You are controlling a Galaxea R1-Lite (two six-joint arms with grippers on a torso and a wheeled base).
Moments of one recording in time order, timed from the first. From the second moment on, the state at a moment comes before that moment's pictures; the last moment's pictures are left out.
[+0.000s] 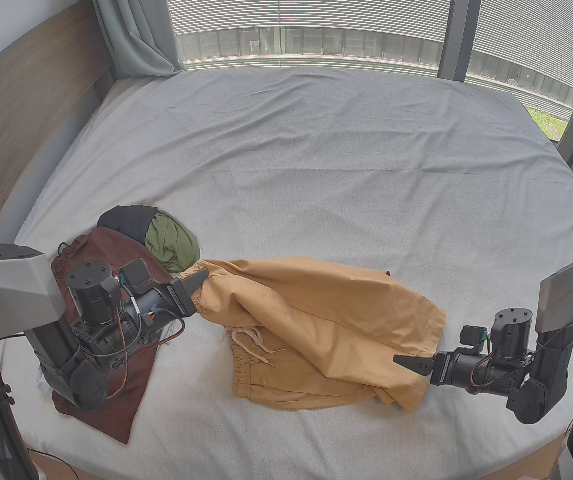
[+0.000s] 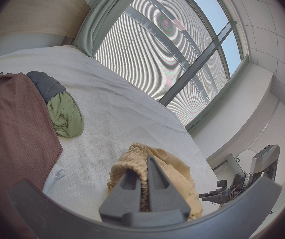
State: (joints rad) left arm -0.30 2.12 -0.48 -1.55 -0.25 -0.53; right arm 0.27 2.25 -0.19 -1.54 0.38 0.45
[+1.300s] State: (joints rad) left arm -0.29 2.12 -0.49 -1.55 -0.25 -0.53; right arm 0.26 2.13 -0.24 -1.54 0.43 0.55
